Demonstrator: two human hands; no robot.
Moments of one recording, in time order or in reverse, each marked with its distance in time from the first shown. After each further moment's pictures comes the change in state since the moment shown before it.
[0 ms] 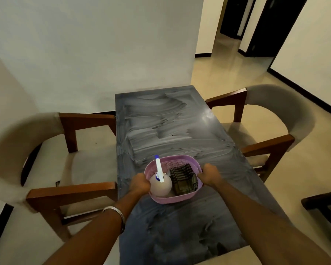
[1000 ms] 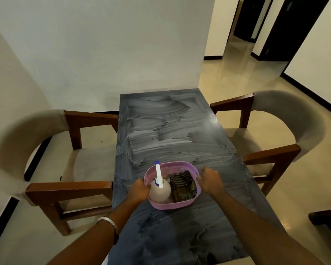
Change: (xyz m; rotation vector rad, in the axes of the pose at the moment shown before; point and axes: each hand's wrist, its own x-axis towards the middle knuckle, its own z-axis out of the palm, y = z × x) left_hand 0.000 0.007 0.041 -0.238 0.065 -0.071; right_hand 0.020 0.034 0.001 0.046 0.152 -0.053
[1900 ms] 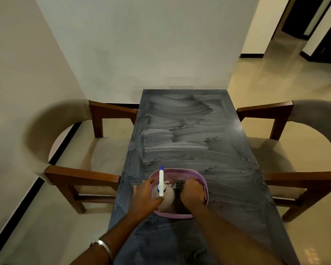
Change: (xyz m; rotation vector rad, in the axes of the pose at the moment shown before) left_hand -0.023 0.007 0.022 0.015 0.237 0.136; right_hand 0.022 -0.042 0.062 -0.165 -0.075 -0.101
